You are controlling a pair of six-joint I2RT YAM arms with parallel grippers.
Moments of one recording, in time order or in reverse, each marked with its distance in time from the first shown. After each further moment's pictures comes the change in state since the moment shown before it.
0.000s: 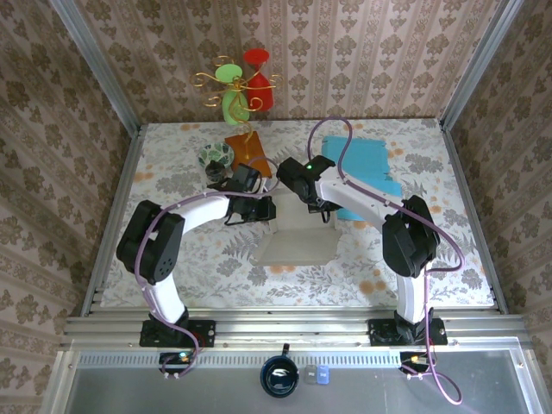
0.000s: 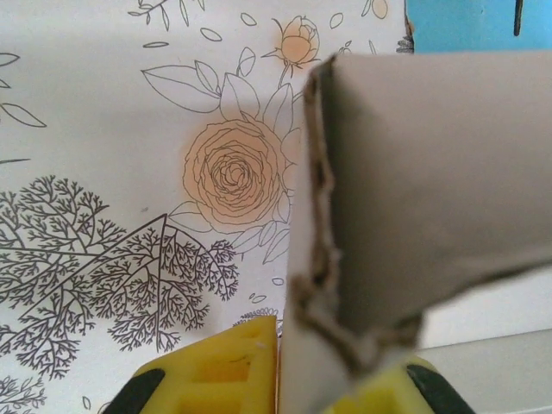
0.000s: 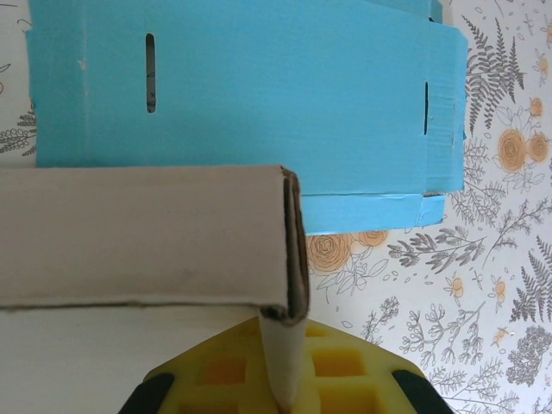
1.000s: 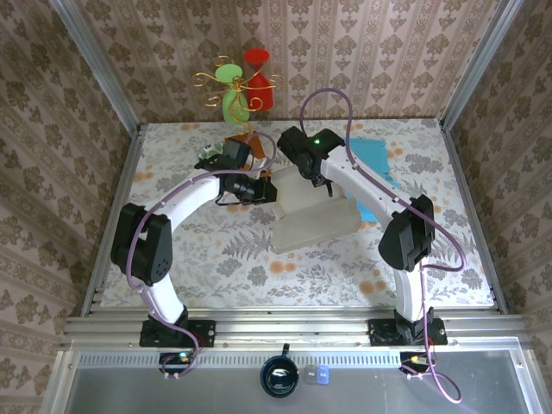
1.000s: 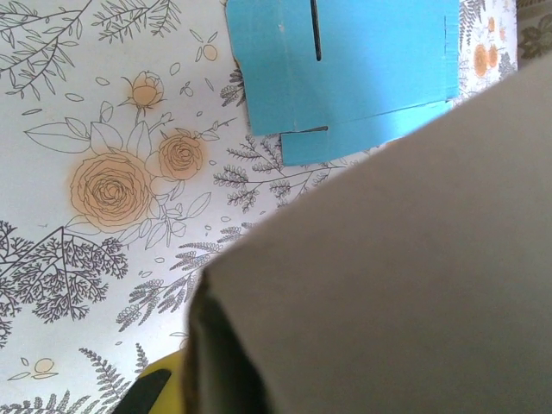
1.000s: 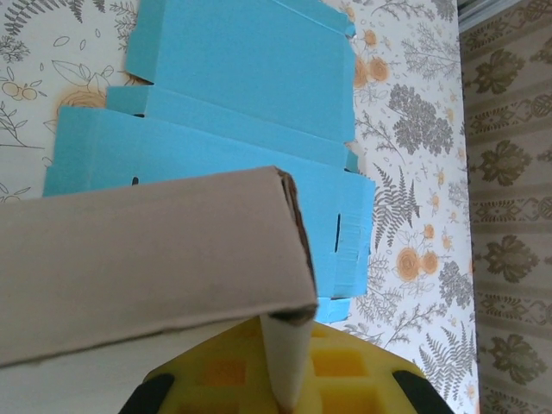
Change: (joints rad) left arm 0.063 -0.028 0.249 -0.284 0.242 0.097; right arm -0.051 0.051 0.318 -0.107 0.140 -0.278
